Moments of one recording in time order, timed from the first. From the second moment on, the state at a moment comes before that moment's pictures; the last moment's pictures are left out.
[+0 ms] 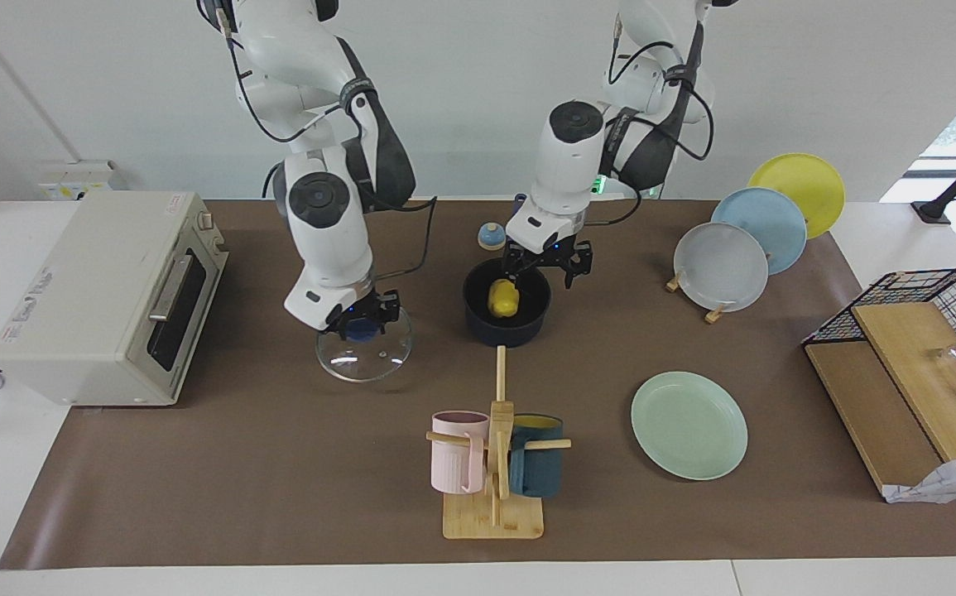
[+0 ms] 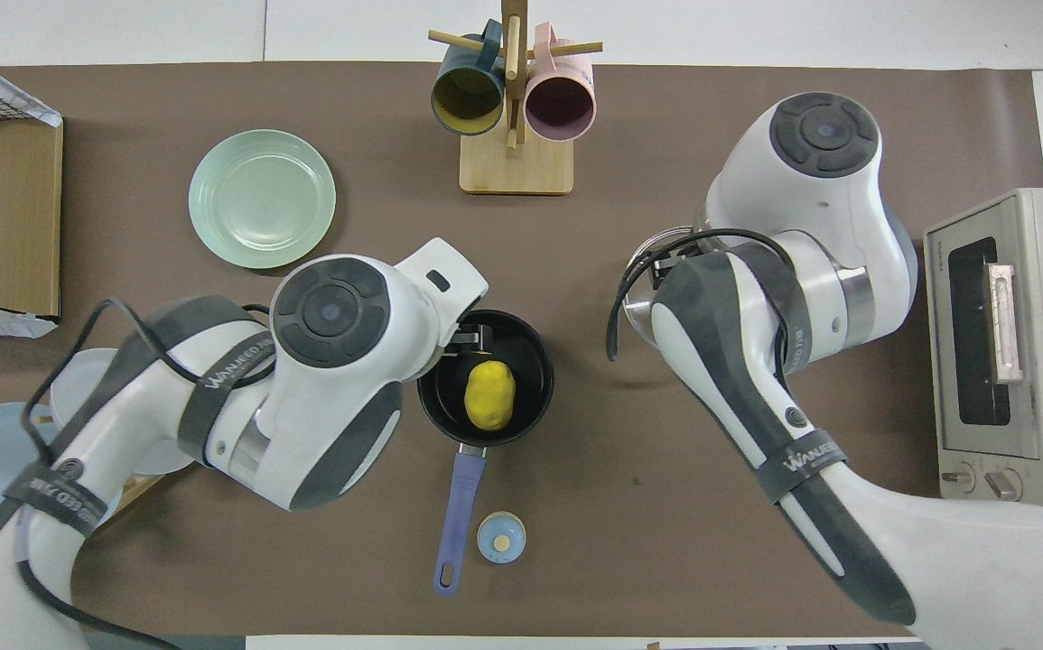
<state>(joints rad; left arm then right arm) -0.60 0.08 0.00 -1.89 -0.03 2.02 -0.52 0.44 0.31 -0.09 -1.66 0.02 1.88 0.19</state>
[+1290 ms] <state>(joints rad) -0.10 -0.12 0.02 -1.62 -0.02 1.54 0.02 0.80 0.26 -0.08 -1.81 0.01 2.14 0.65</state>
